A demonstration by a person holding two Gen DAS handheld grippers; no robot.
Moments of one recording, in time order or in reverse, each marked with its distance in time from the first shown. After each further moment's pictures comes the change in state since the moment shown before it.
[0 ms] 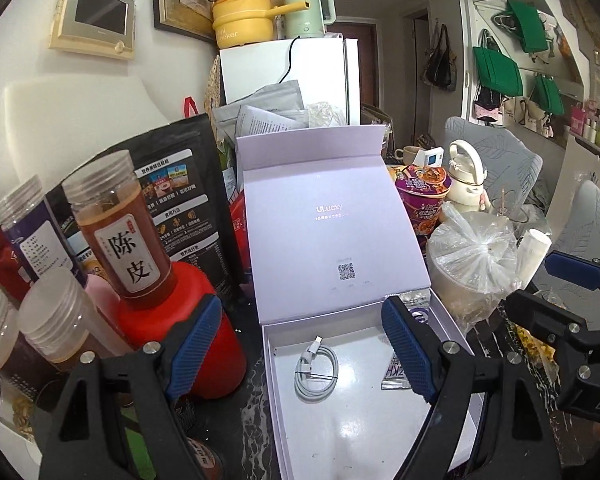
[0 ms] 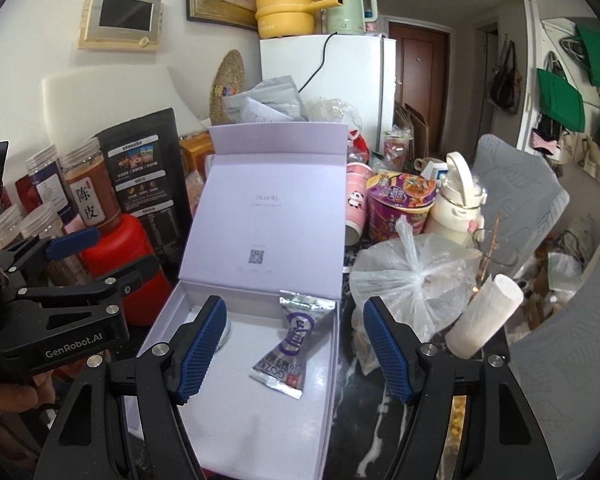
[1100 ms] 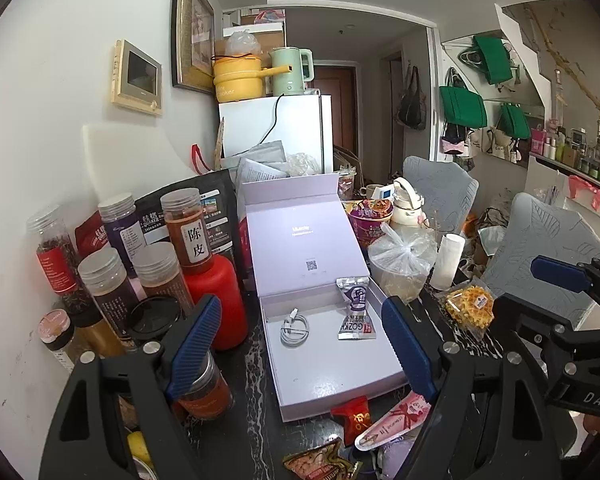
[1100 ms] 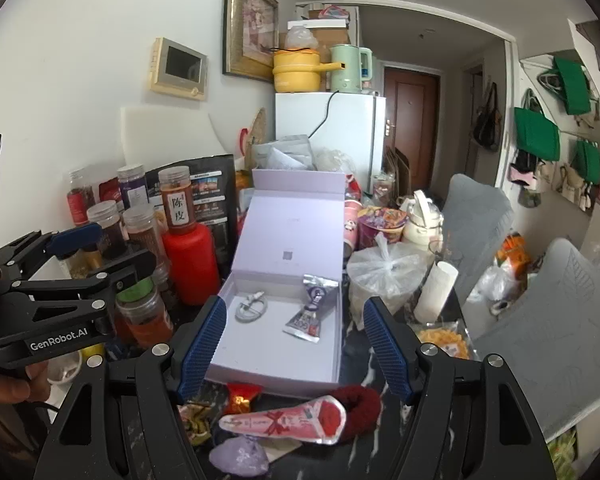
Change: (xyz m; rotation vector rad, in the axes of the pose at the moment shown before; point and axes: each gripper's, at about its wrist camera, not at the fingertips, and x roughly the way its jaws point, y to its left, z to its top) left arm -0.186 0.001 -0.056 0.013 -0.160 -0.062; right arm -0.173 0.046 -0.066 -0.023 -0.147 -0.026
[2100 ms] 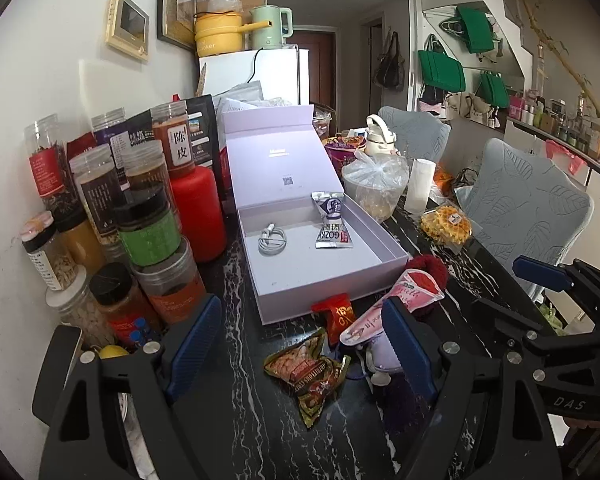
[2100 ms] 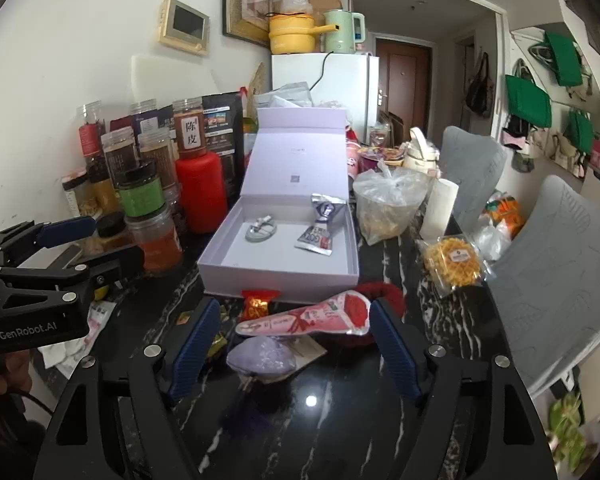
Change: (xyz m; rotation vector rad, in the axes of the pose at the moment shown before) left arm -0.028 -0.001 -0.100 0.012 0.133 -0.090; right arm -0.015 0.029 -0.106 0.029 0.098 -0.018
